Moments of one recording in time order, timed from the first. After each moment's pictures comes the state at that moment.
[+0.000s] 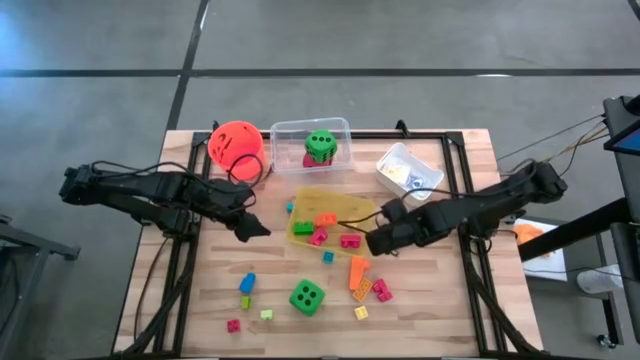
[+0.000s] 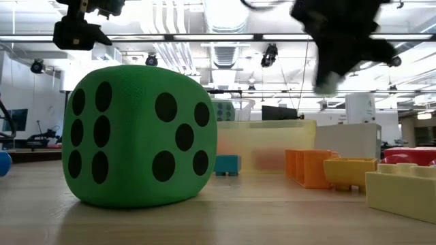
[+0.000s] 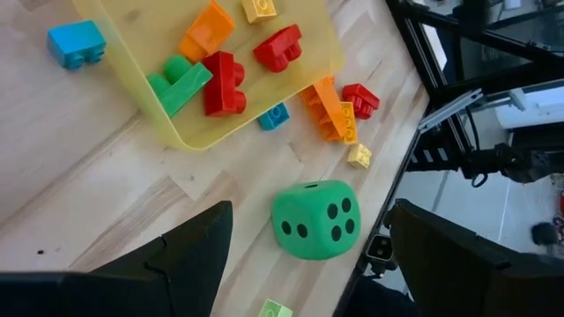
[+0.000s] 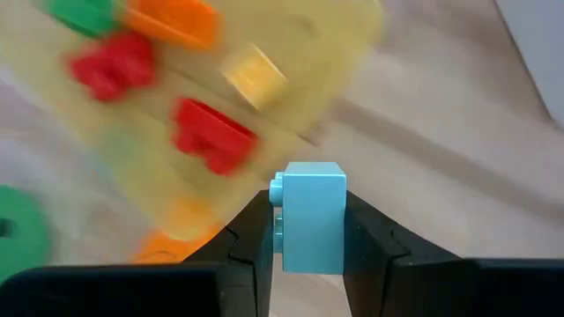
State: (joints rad) left arm -0.11 0.96 0.91 -0.71 0.07 -1.04; right arm 0.29 1.44 1.09 -0.93 0.36 1.37
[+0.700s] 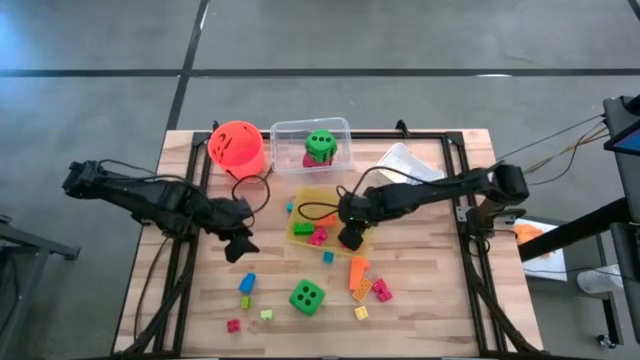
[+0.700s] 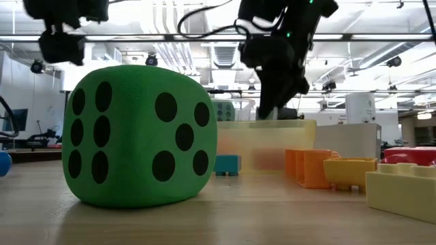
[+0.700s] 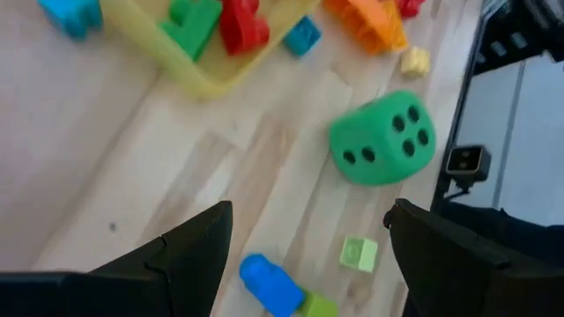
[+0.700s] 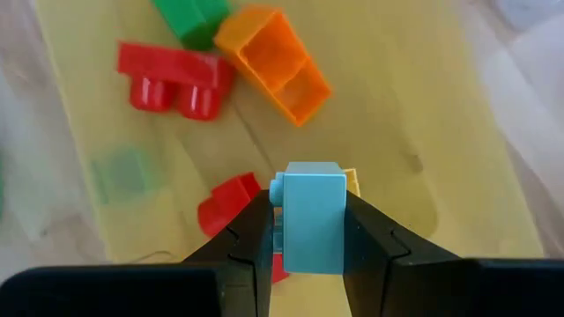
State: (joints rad) left arm -0.24 0.96 0.83 -0.79 0.06 -0.83; right arm 0.04 1.73 1.24 -0.70 0.15 0.60
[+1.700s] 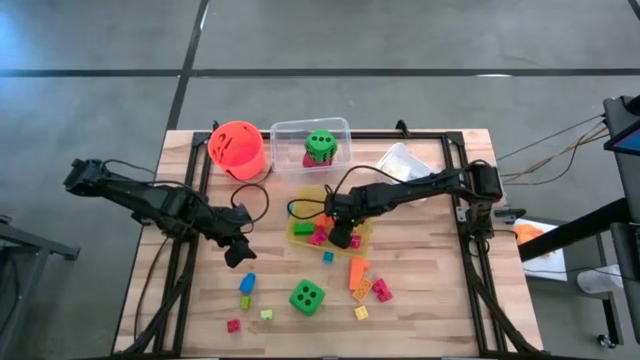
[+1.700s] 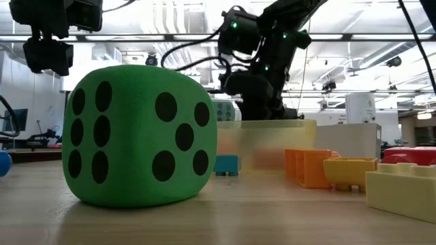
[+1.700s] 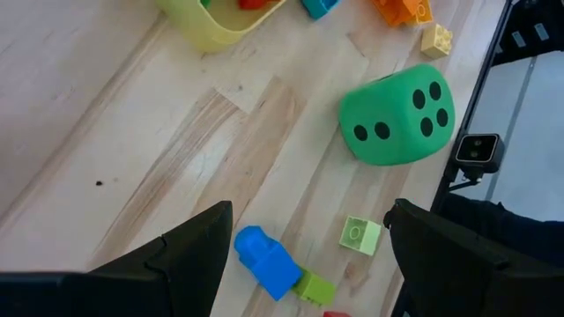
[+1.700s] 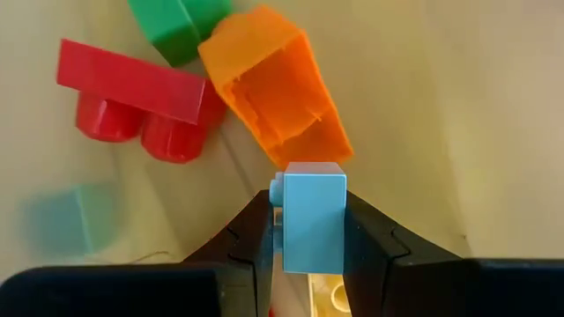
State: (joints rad) left arm -0.29 0.96 0.78 -0.77 0.06 -0.95; right arm -0.02 1.91 1.28 -0.57 0.07 0.45
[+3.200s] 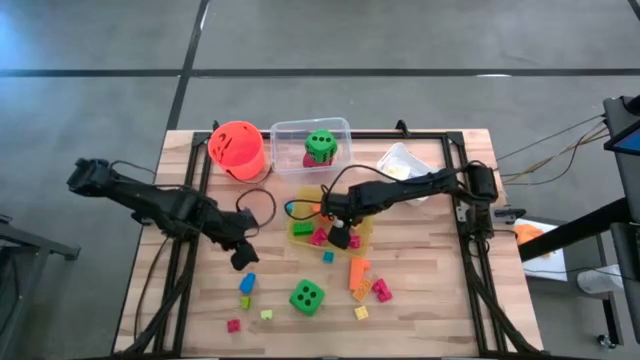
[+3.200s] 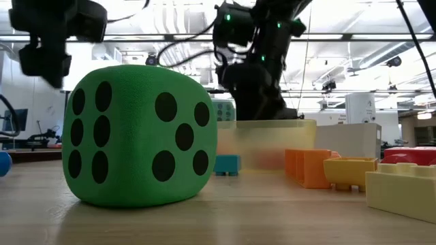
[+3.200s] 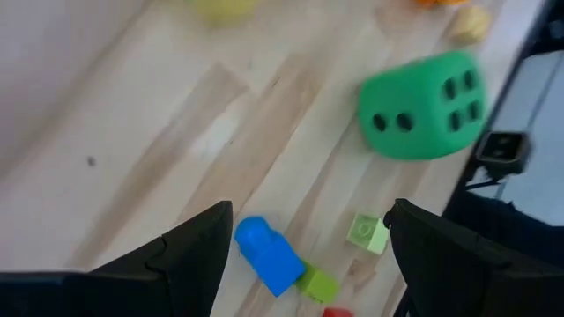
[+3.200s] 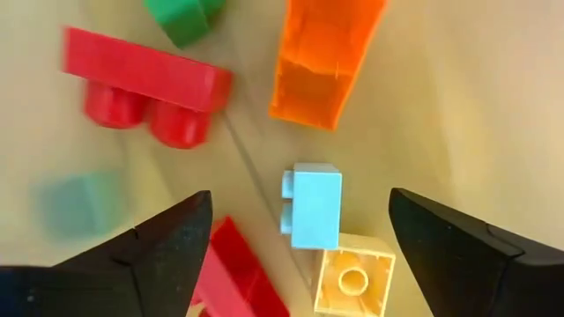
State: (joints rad) left arm -0.30 1.05 0.78 -0.76 0.09 -1.01; right arm -0.02 1.94 1.39 -0.72 0.06 0.45
